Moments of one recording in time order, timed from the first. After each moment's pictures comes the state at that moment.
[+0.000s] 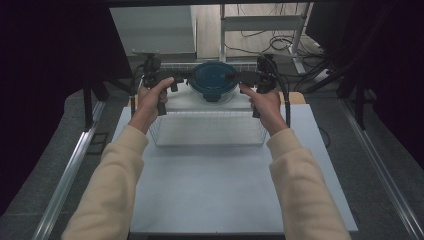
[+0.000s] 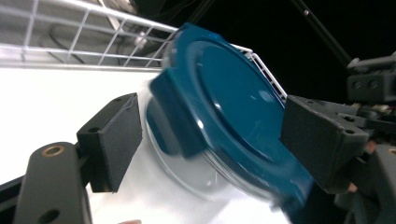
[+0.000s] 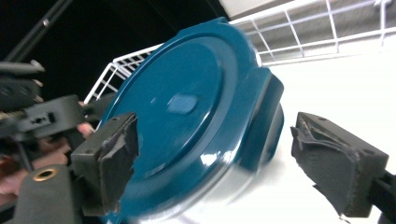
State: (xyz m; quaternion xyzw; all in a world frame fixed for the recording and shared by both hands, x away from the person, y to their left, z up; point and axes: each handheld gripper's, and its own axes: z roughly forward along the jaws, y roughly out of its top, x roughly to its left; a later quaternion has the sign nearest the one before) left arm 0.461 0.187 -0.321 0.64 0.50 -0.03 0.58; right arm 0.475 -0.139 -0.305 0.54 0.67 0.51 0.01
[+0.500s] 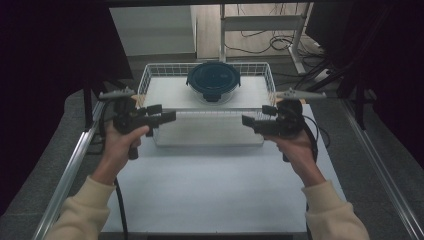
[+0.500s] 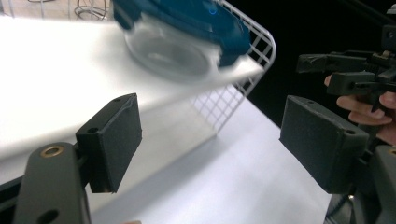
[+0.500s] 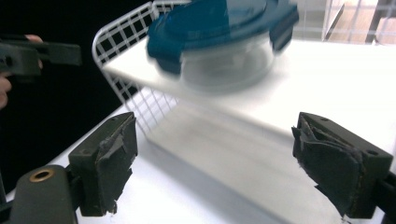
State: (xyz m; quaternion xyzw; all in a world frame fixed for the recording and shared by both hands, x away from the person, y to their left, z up) left arm 0.328 0.214 -0.339 0.70 0.43 0.06 0.57; right arm 0.345 -0.188 -0.322 0.38 0.75 0.51 0.14
